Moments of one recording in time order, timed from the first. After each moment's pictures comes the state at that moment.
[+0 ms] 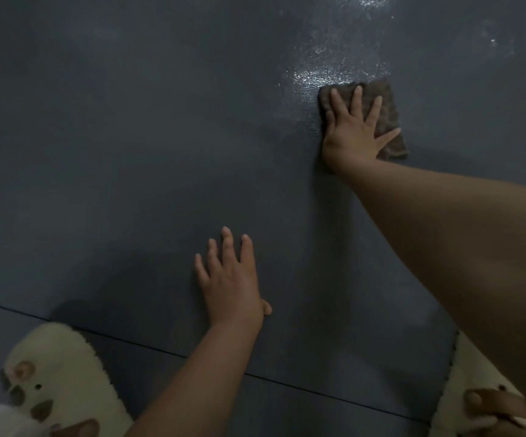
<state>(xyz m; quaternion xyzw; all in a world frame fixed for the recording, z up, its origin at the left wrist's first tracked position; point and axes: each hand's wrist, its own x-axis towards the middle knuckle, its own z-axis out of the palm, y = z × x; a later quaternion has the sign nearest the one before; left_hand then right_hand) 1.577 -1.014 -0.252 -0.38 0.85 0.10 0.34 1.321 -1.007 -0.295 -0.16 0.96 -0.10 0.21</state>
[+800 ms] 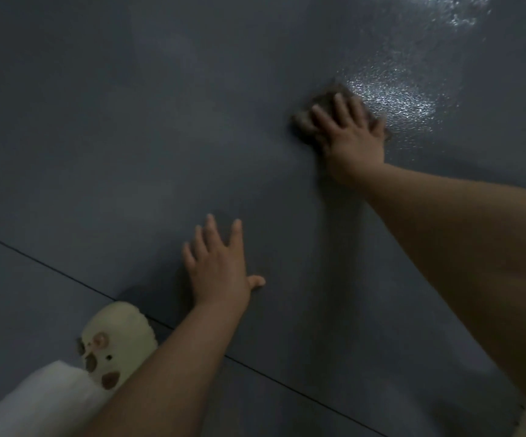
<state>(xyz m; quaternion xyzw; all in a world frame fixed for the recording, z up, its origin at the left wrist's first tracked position) 1.609 -1.096 -0.240 -0.45 0.84 0.08 0.31 1.357 -1.081 -0.295 -0.42 0.89 -0.03 0.17</state>
